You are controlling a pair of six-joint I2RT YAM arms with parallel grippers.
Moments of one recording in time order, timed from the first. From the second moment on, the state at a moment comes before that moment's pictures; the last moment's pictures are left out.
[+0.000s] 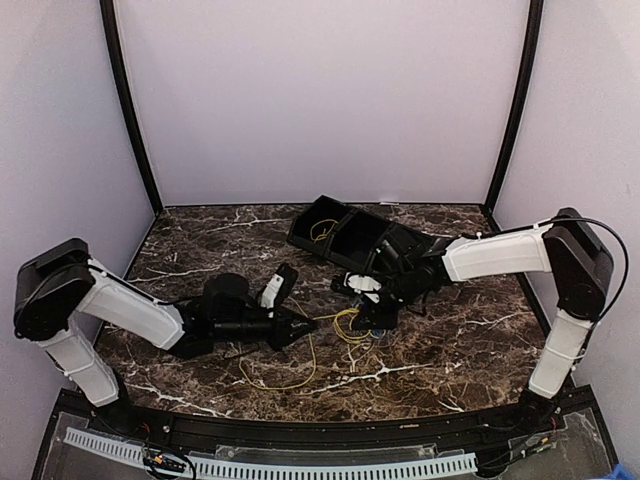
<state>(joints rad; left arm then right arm) -0.93 1.67 0.57 0.70 0.28 -0.45 0.77 1.77 1.08 -0.39 -0.42 -0.46</state>
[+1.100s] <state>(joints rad) -0.92 1.05 0.74 0.01 0.06 -0.26 0.73 1.57 1.10 -0.54 -0.55 -0.58</state>
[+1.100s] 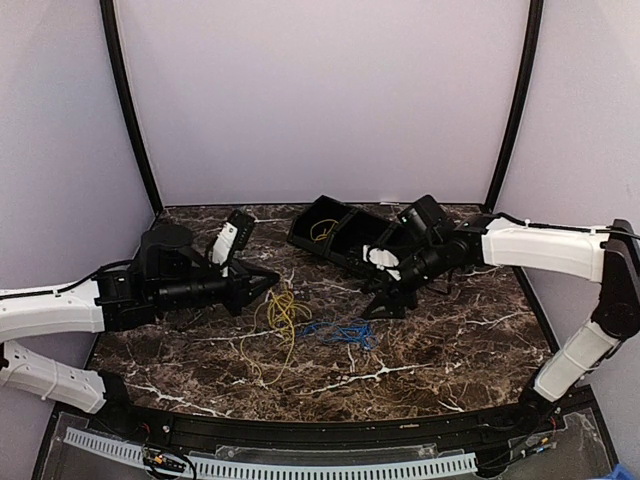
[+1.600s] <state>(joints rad) -0.92 1.24 0.63 0.29 0.24 -0.32 0.86 1.74 1.23 -0.43 -0.65 -0.56</state>
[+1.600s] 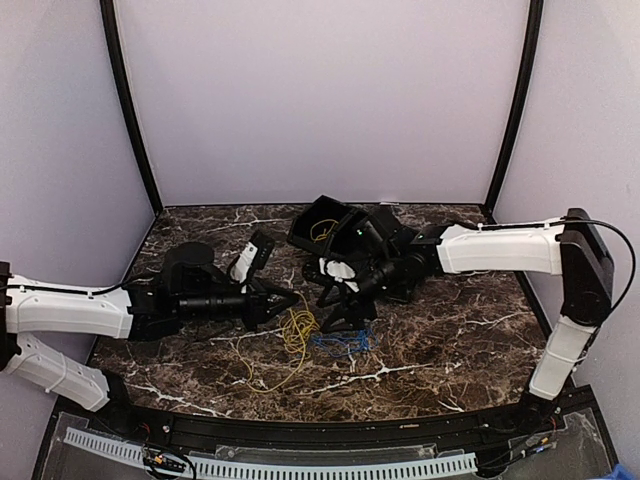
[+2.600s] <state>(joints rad) -1.02 0.92 1.27 -0.03 0.05 -0.09 0.84 1.93 1.19 -0.12 -0.78 -0.29</state>
